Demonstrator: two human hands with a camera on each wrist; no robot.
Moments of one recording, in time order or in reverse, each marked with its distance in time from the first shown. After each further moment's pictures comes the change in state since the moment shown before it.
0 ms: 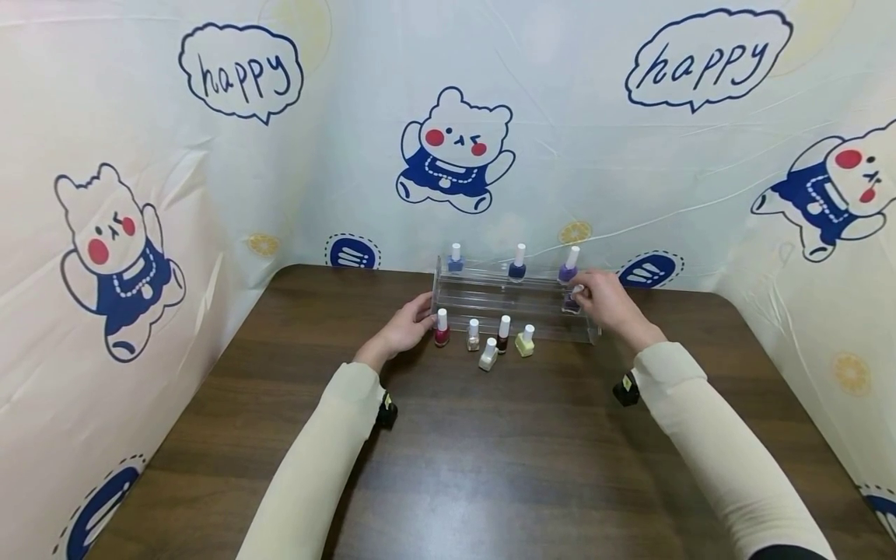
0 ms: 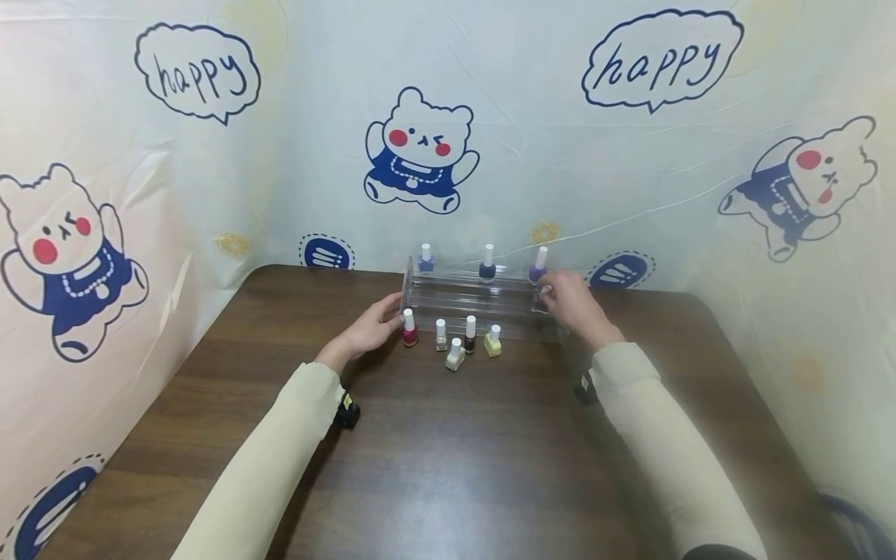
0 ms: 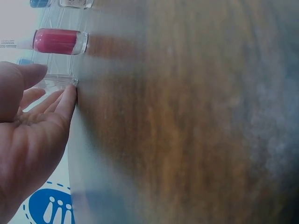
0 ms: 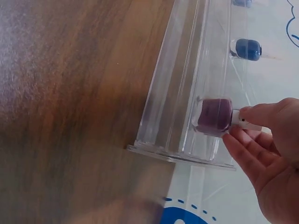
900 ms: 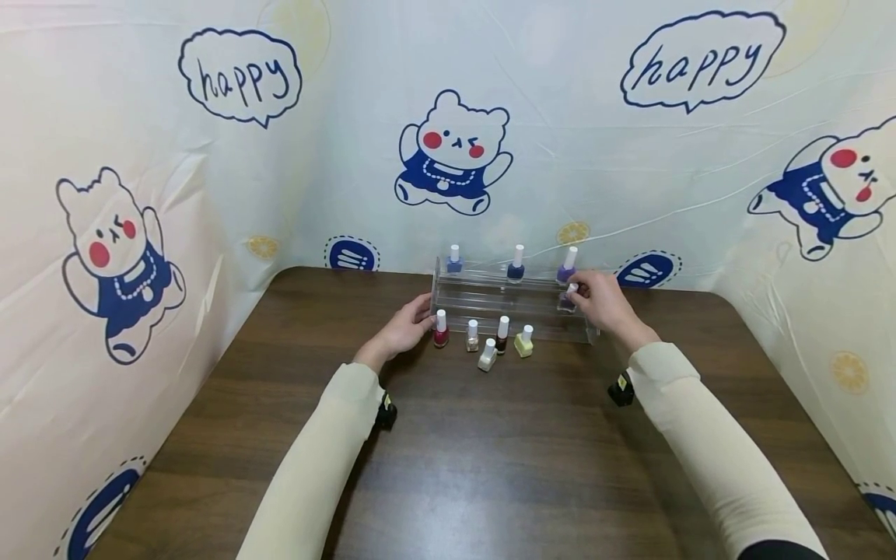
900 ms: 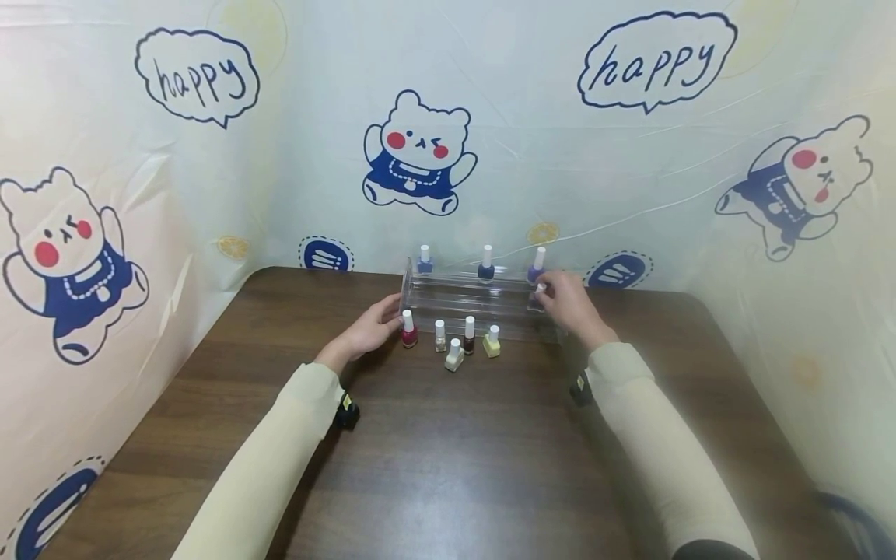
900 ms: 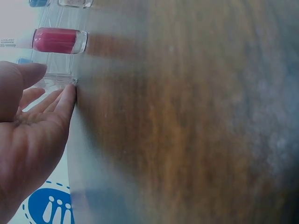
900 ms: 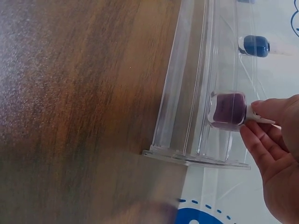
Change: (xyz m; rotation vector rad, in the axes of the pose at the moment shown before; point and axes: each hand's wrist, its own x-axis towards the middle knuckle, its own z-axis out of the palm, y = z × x) left_hand -0.001 0.001 0.000 -0.001 -0.002 -0.005; right_hand 0.001 0.003 0.007 0.100 0.028 0.090
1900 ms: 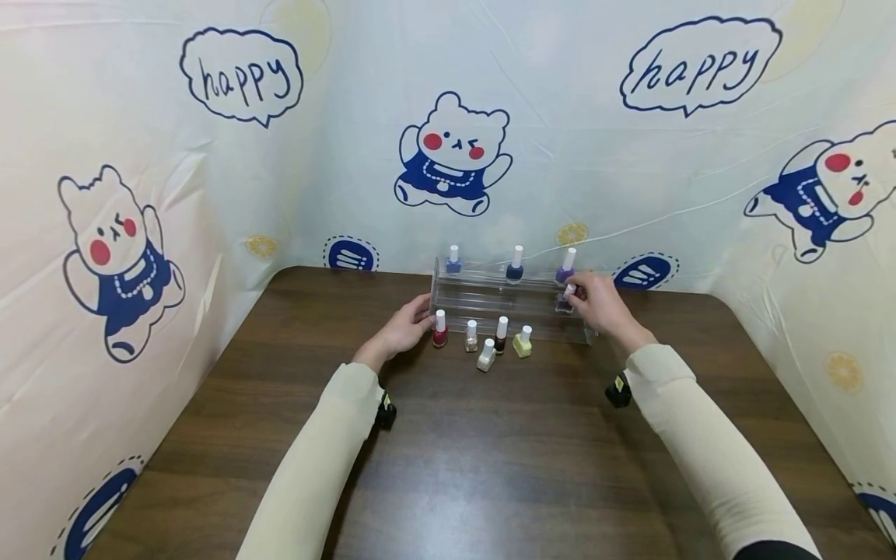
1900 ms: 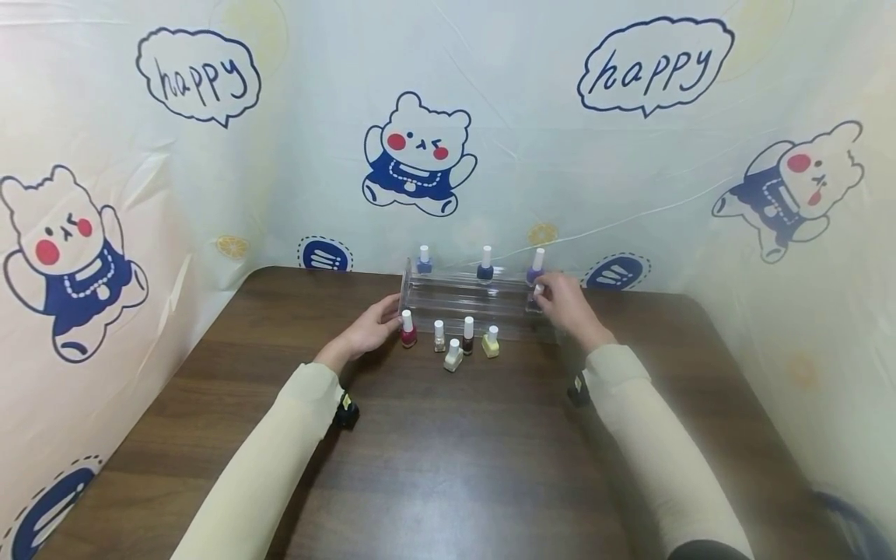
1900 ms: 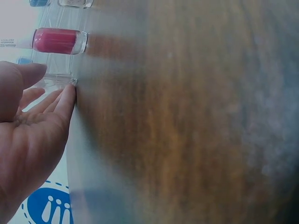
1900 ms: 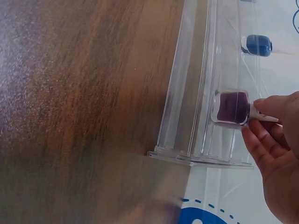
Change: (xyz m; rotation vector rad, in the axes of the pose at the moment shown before) left_hand 0.000 -0.001 0.000 0.001 0.002 -0.014; right_hand 0.000 0.002 0.004 0.003 -0.019 0.011
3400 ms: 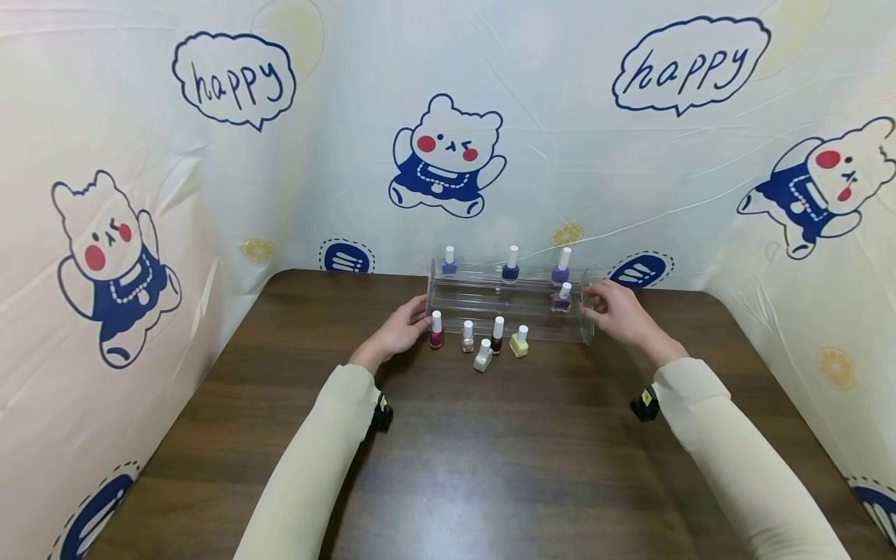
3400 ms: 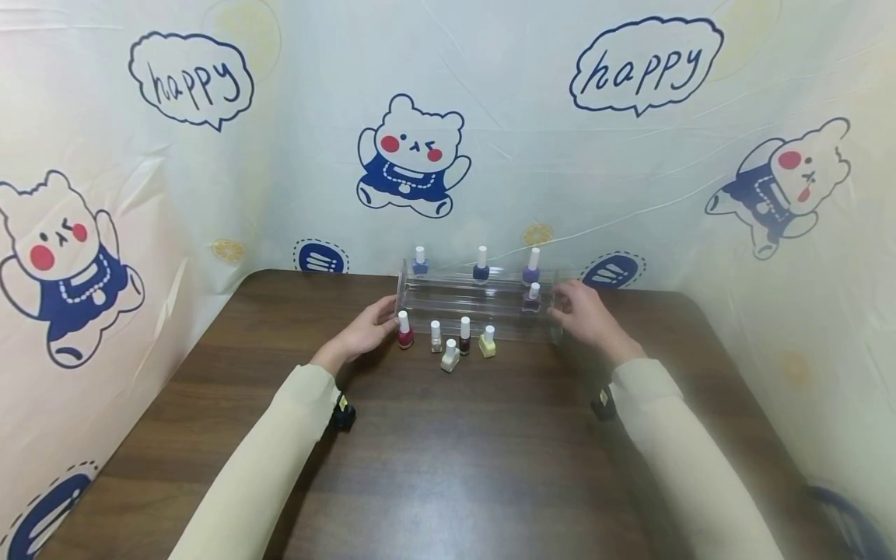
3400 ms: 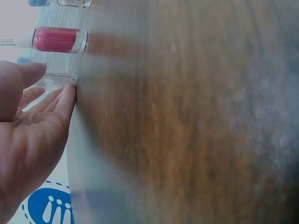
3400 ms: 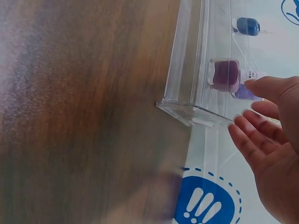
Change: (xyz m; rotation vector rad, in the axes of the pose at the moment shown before) left_hand 0.001 -0.001 0.000 0.006 -0.003 0.020; right_hand -0.038 0.012 -0.027 -0.018 -0.055 -0.035
